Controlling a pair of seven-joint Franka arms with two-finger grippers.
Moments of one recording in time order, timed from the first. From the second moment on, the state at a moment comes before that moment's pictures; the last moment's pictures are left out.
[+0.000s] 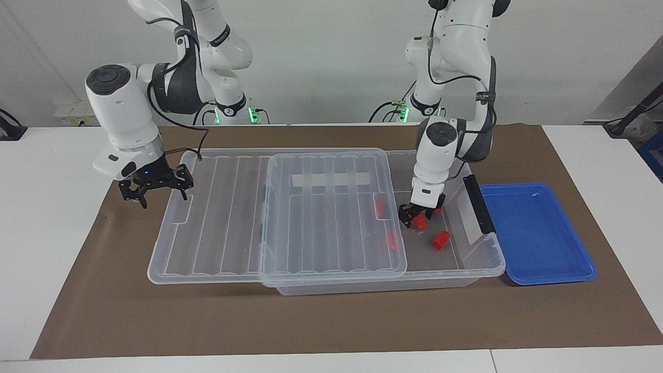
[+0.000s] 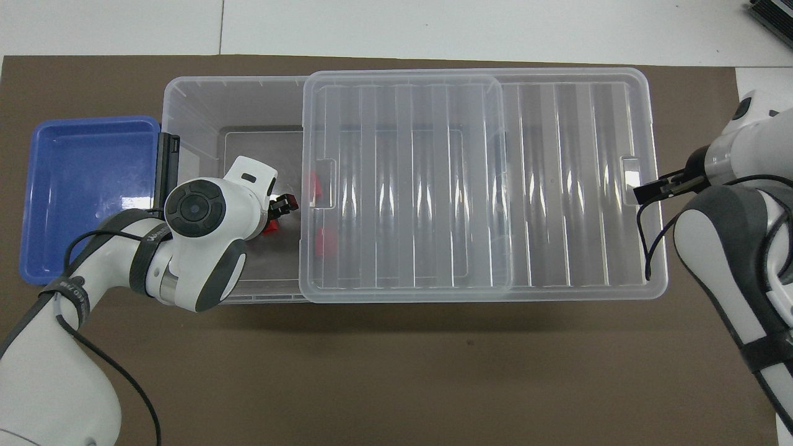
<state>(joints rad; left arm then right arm) -0.32 0.25 -0.04 -2.12 0.14 2.49 -0.77 -0.06 0.07 0.07 -1.86 -0.10 2.06 -0.21</state>
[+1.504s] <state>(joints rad) 0.10 0.16 0.00 -1.58 0.08 1.73 0.15 0.05 0.00 0.08 -1.55 -0.02 1.57 0.25</state>
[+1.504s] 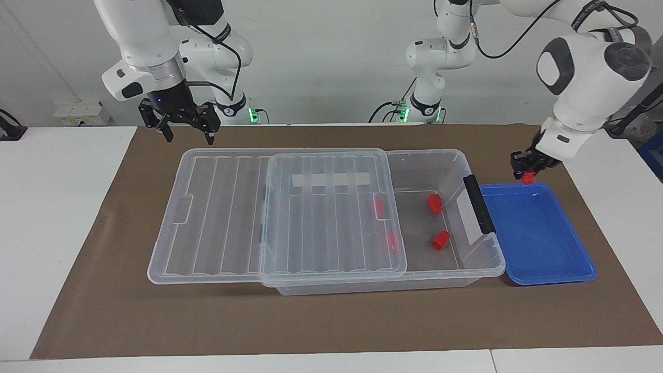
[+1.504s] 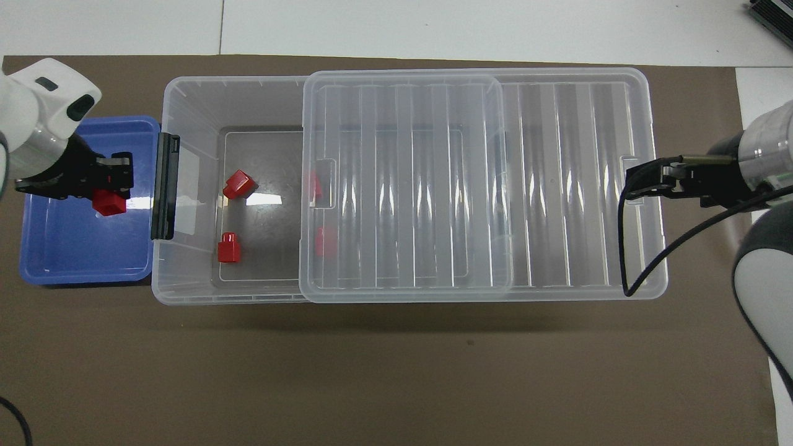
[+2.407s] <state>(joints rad) 0.23 0.27 -0.01 -1.97 0.07 2.43 0.38 0.04 0.00 0.08 -1.55 -0.02 1.56 0.25</state>
